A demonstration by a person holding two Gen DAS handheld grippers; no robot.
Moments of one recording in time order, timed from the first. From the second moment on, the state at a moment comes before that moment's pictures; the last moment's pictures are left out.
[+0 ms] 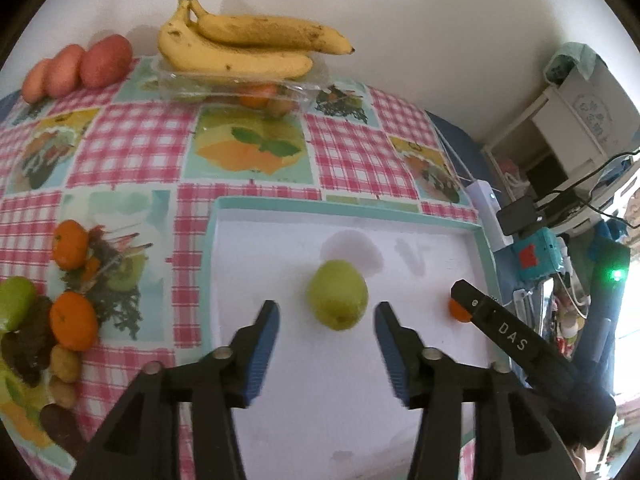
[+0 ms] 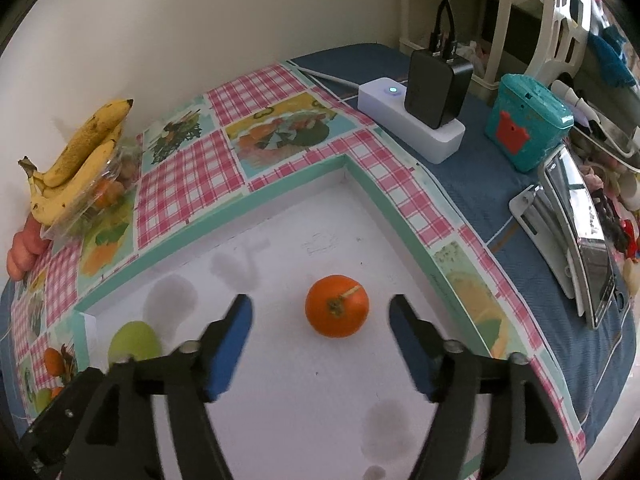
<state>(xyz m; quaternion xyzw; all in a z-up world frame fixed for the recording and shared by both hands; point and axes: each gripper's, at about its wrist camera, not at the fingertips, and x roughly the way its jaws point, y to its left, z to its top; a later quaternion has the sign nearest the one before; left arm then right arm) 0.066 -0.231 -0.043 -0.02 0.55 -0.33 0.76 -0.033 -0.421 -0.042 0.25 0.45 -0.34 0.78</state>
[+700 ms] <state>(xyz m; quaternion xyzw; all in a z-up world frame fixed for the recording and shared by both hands) 0.094 -0.179 -0.041 0.06 0.50 -0.18 0.85 -0.034 -0.407 -0.037 0.25 0.45 -0.33 0.79</state>
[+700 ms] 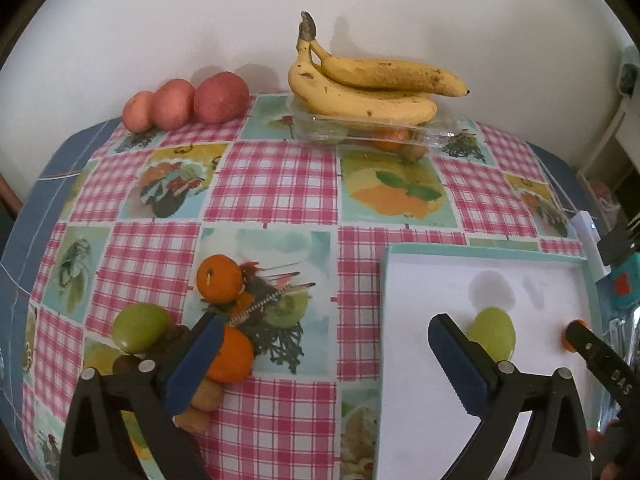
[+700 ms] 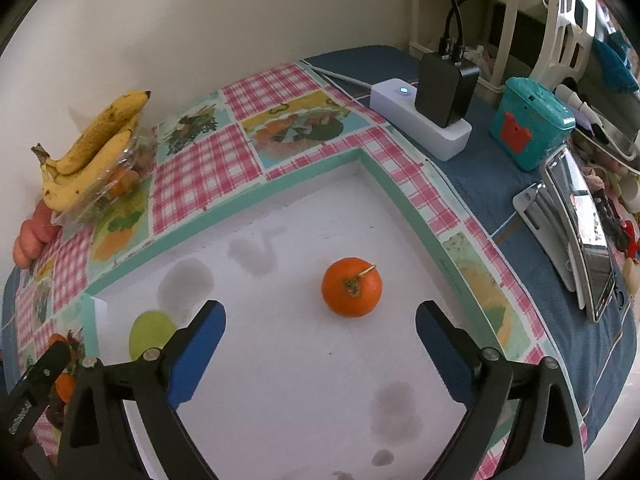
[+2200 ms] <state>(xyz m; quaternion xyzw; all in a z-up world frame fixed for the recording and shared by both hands) 0.103 0.092 -0.005 -0.09 0.47 0.04 0.87 0.027 -0.192 -0.009 0.18 0.48 -0.08 0.85</state>
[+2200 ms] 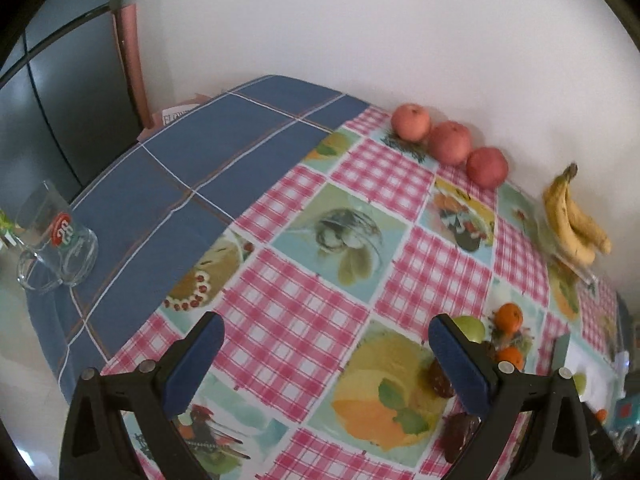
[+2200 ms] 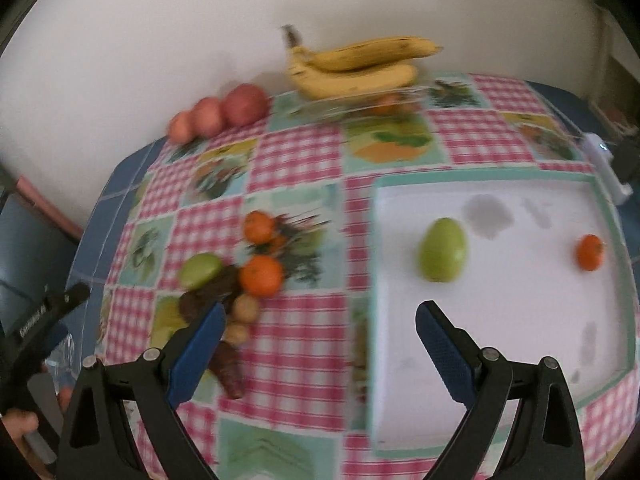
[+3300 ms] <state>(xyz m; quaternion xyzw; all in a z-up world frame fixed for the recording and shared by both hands) 0.126 0.065 -0.058 -0.05 0.58 0.01 0.81 0.058 -0.088 -0.098 0.02 0.59 -0.01 0.81</state>
